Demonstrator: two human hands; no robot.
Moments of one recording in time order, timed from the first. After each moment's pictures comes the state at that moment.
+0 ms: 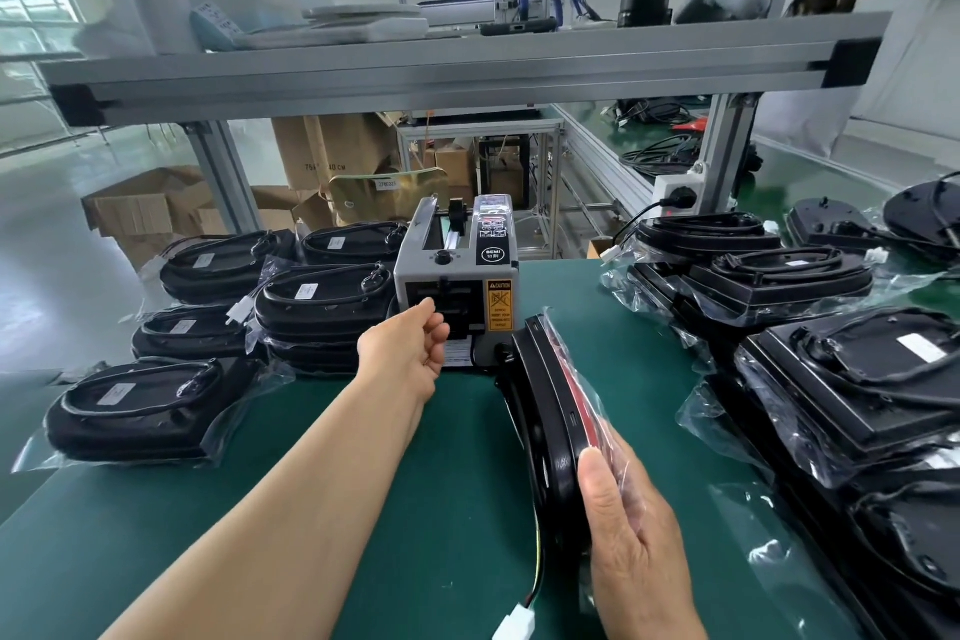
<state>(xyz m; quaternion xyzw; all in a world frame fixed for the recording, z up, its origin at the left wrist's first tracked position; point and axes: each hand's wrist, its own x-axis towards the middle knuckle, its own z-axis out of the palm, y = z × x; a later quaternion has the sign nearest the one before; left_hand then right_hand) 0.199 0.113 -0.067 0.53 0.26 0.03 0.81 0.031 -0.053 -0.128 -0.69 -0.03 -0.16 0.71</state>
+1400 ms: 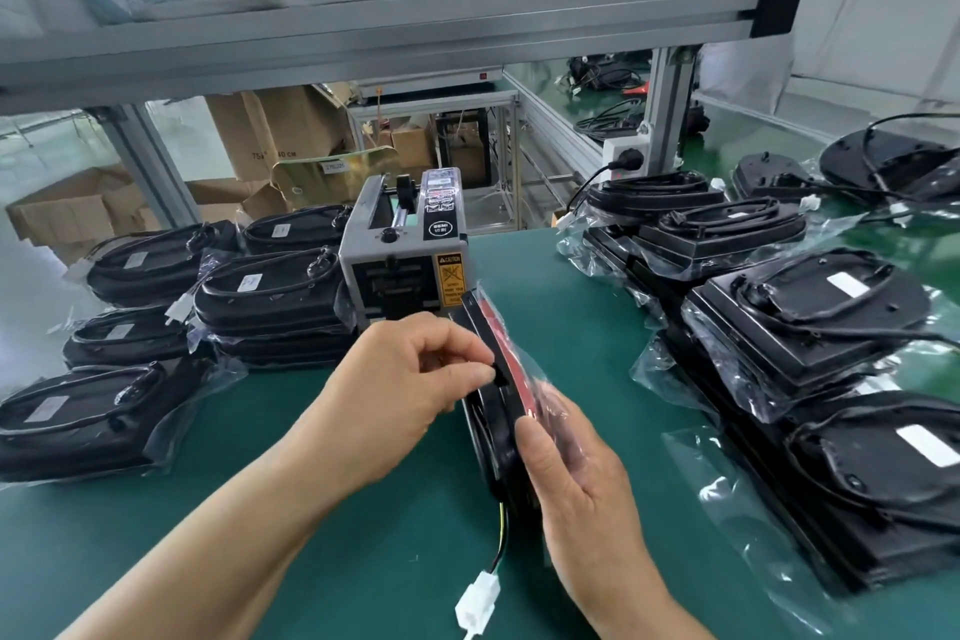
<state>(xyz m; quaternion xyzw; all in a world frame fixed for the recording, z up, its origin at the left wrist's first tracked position) 0.089 0.102 -0.035 0.85 -0.17 0.00 0.49 0.035 -0.051 -0.132 -0.66 -0.07 -0.14 0.74</state>
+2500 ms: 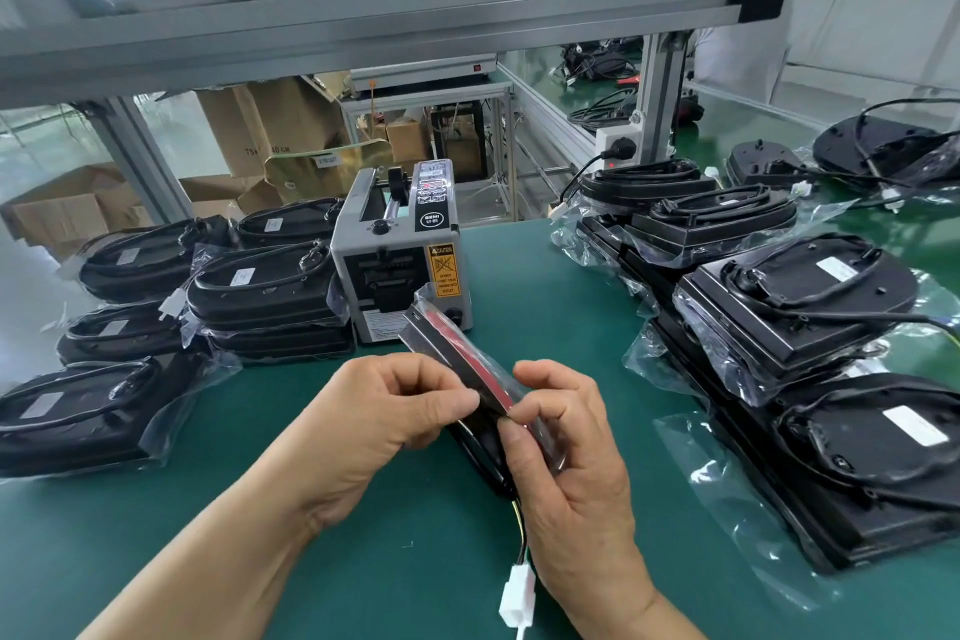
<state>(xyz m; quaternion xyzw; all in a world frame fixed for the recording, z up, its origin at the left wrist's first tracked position) 0.072 0.106 -0.047 0.75 -0.09 -0.15 0.64 0.030 -0.042 -0.127 -0.68 -0.10 -0.34 0.64</state>
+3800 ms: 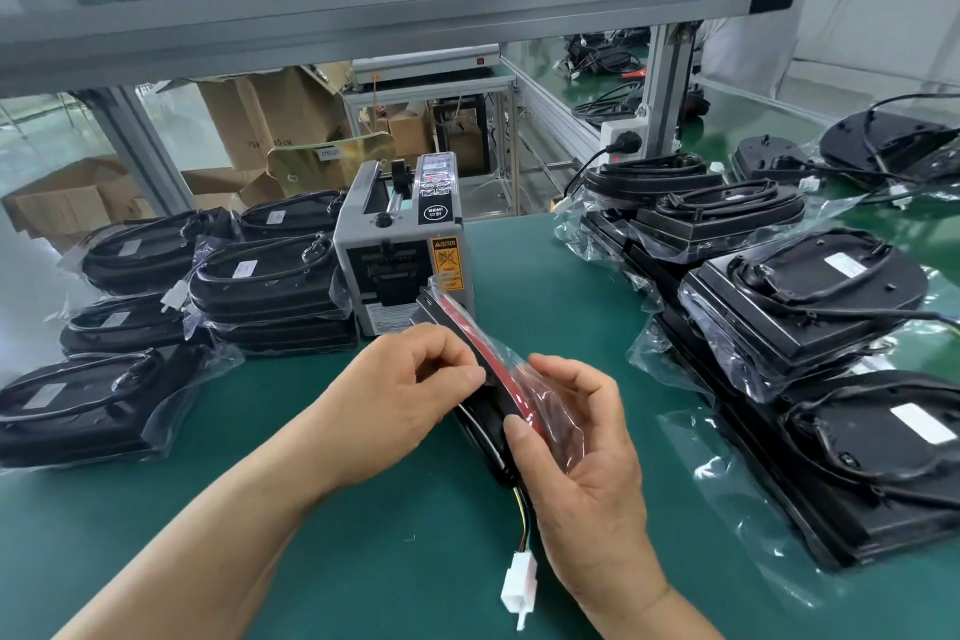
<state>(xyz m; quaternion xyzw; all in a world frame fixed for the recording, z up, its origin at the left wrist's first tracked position) 0.081 0.104 -0.041 0.87 -0.17 -0.07 0.46 0.029 -0.047 -0.135 -0.65 -0.04 -0.25 0.71</state>
